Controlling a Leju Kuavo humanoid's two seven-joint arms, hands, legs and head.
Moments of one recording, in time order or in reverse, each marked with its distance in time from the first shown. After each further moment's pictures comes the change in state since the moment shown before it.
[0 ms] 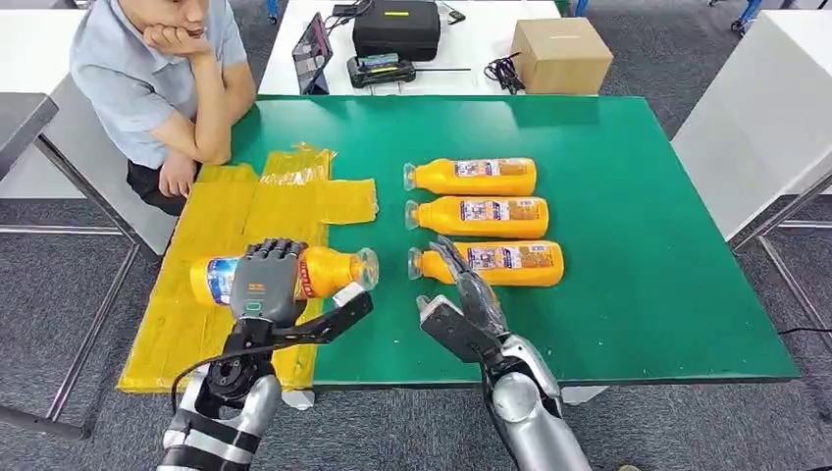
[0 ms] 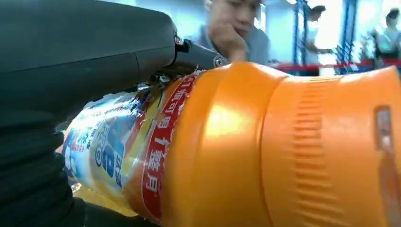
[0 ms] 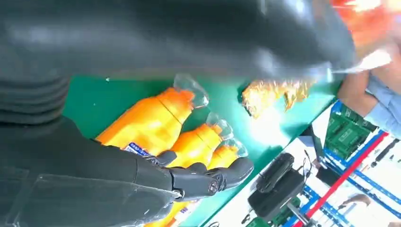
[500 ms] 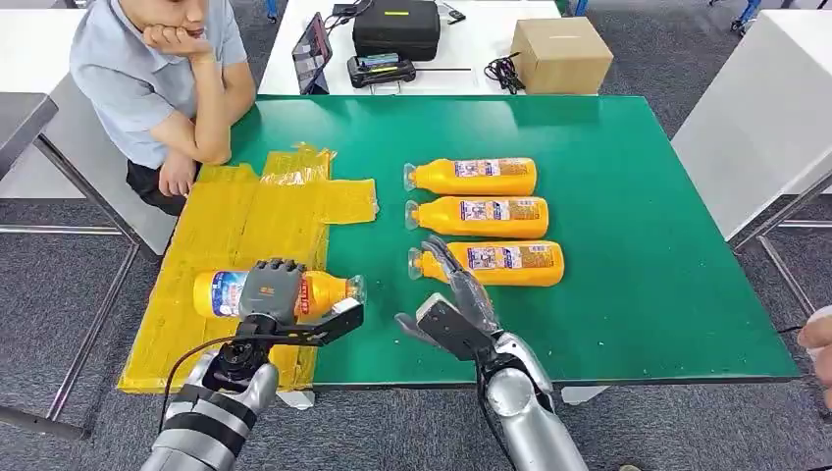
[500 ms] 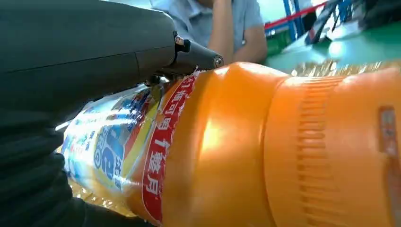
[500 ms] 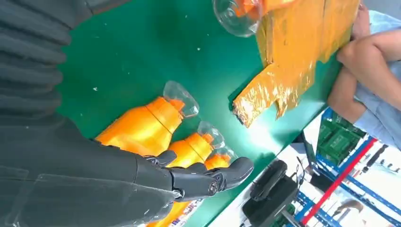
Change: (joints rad) left arm -0.139 0.066 -0.019 0.337 0.000 -0.038 0.029; right arm -0.025 0.013 -0.001 0.050 -0.023 0.009 -0.031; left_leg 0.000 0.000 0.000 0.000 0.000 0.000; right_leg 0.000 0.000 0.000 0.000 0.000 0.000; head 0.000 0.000
